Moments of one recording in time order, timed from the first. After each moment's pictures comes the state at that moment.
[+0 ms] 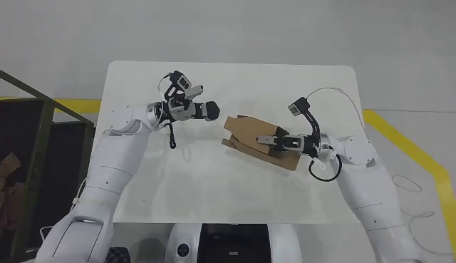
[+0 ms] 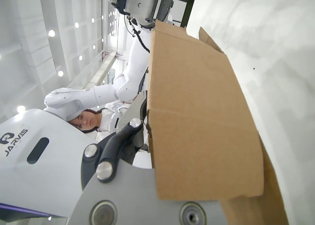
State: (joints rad) left arm 1.03 -1.19 -1.31 -1.19 -0.71 -0.17 -1.33; right arm -1.15 -1.21 1.26 -1.37 0.37 -0.40 1.32
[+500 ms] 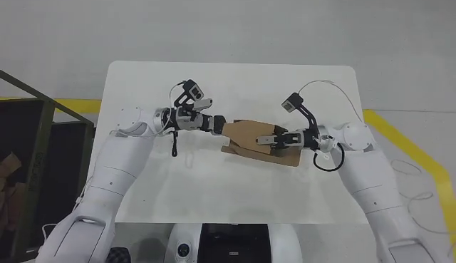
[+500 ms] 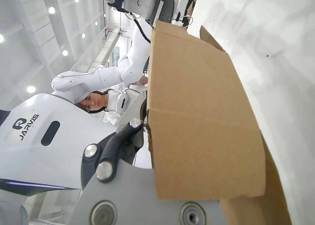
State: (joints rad) left arm 1.02 -1.19 -1.23 -1.20 -0.73 -0.11 -1.41; right arm -1.02 -1.21 1.16 -1.24 0.45 -0.38 1.44
